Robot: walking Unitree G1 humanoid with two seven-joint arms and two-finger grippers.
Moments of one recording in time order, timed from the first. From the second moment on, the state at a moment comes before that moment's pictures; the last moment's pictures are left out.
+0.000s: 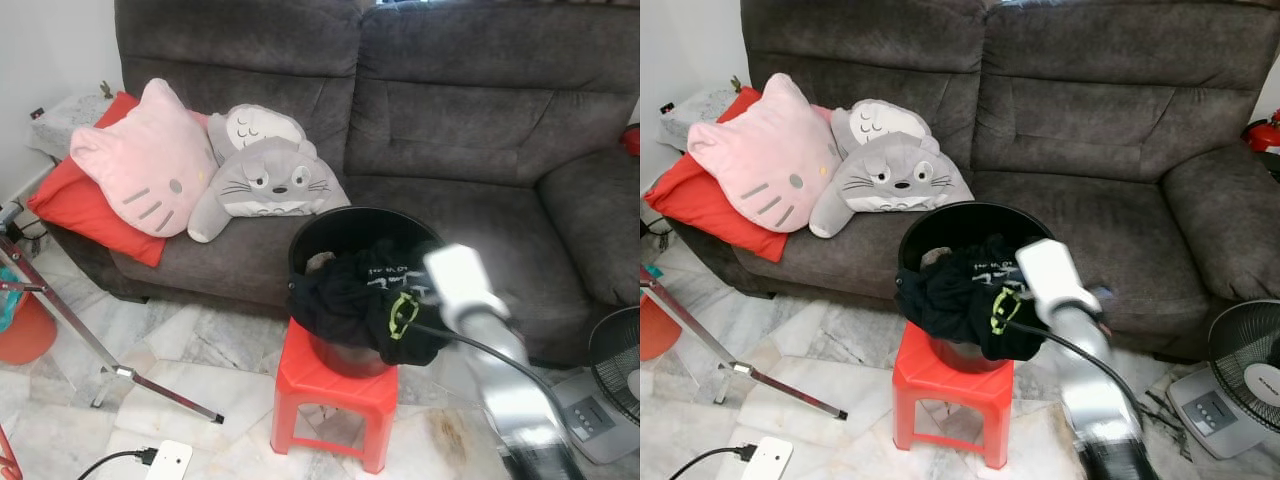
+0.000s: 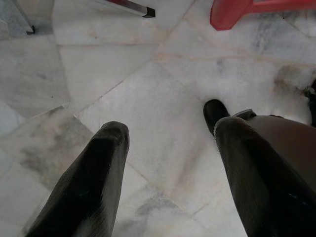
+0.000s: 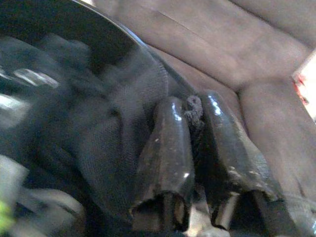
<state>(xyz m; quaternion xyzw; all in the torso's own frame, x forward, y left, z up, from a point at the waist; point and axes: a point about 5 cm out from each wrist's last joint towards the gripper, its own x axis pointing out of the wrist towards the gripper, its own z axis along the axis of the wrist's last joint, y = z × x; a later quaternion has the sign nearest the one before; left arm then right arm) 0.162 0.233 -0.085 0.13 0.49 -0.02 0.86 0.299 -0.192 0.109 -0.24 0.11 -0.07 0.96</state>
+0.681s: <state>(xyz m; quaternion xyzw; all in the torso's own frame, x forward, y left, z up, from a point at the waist) 0.161 0.233 -0.085 0.13 0.49 -0.02 0.86 0.255 -0.235 0.070 -0.09 0.19 -0.24 0.95</state>
